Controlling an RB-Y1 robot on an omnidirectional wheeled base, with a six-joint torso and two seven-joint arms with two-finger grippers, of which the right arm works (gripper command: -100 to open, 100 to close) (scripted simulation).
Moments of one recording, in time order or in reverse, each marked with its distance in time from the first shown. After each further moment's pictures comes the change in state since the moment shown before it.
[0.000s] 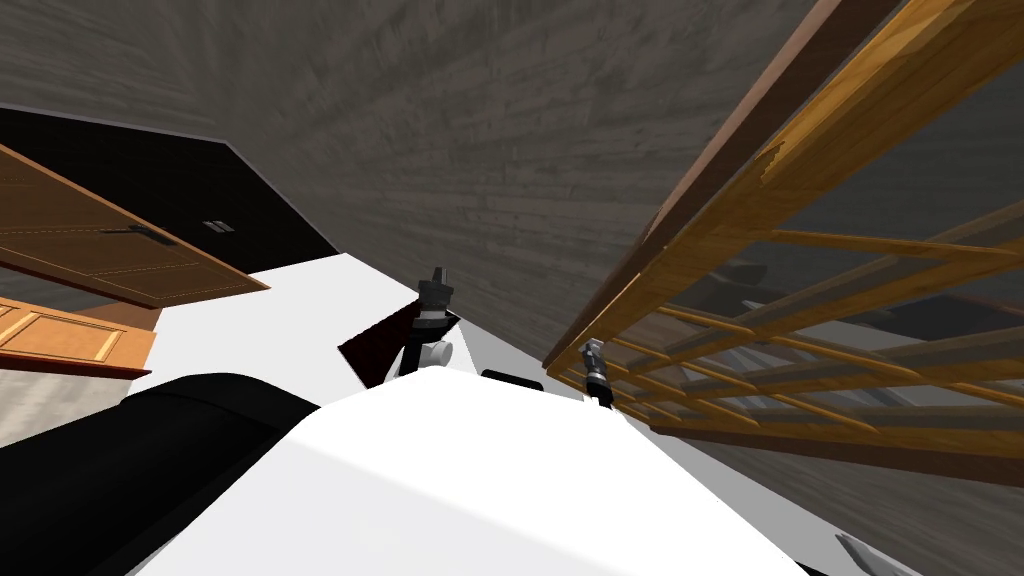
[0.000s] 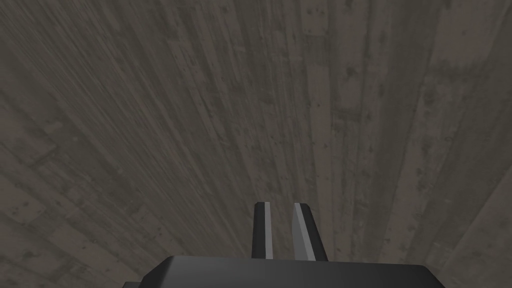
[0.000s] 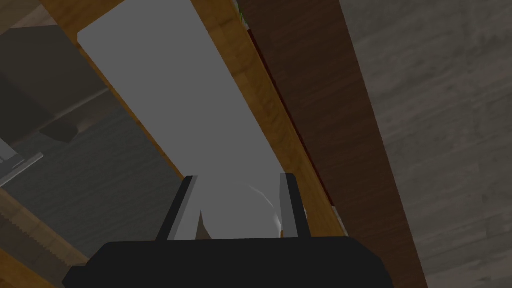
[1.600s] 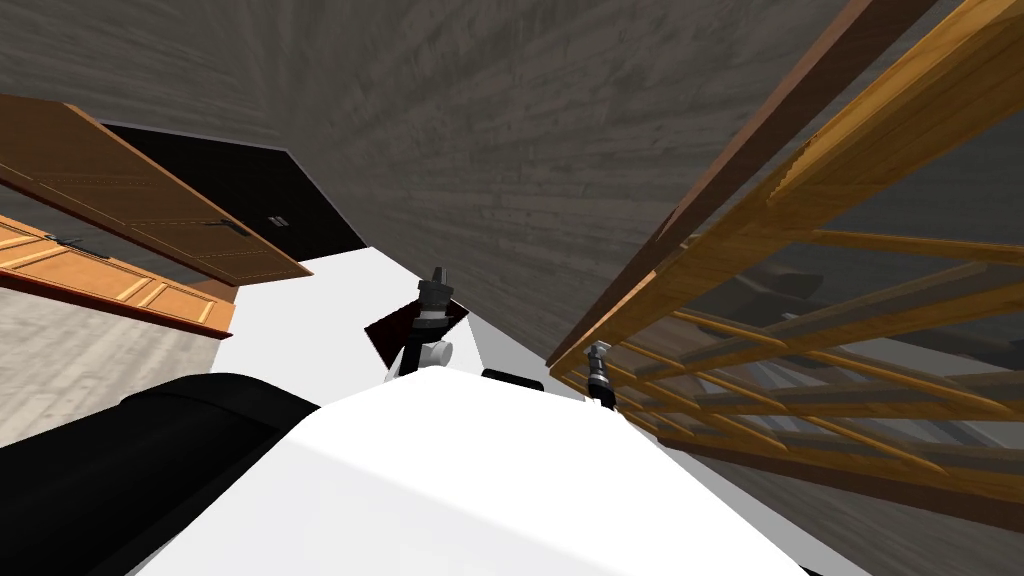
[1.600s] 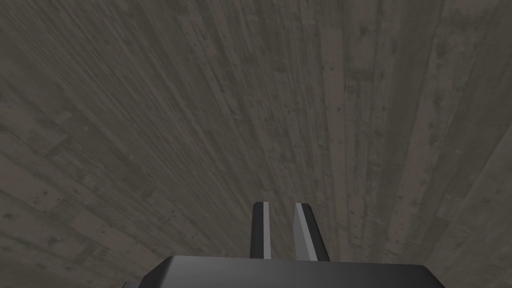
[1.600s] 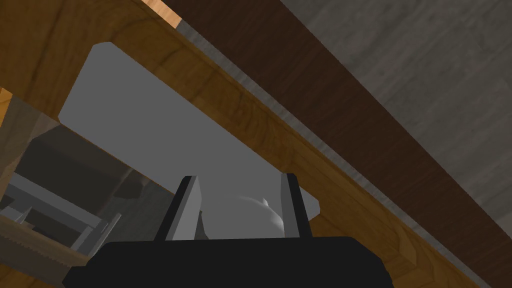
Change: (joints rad) arm 0.021 -0.007 0.028 -0.022 -0.097 0.018 -0.347
